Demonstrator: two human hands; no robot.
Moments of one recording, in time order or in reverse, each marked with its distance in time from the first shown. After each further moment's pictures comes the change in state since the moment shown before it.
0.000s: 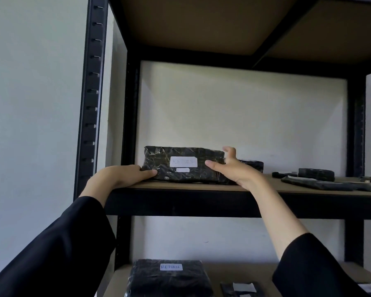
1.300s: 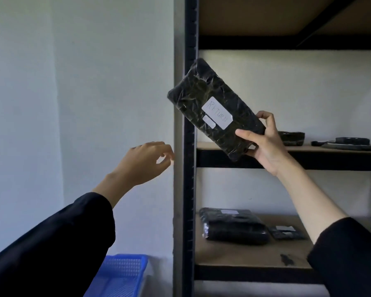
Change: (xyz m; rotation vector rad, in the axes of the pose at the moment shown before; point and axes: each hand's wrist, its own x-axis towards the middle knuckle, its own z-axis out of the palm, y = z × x) left_hand -0.182 -0.124 -0.029 0.281 0.573 0.458; right_hand -0.151 -0.106 0.098 0.843 0.053 -0.346
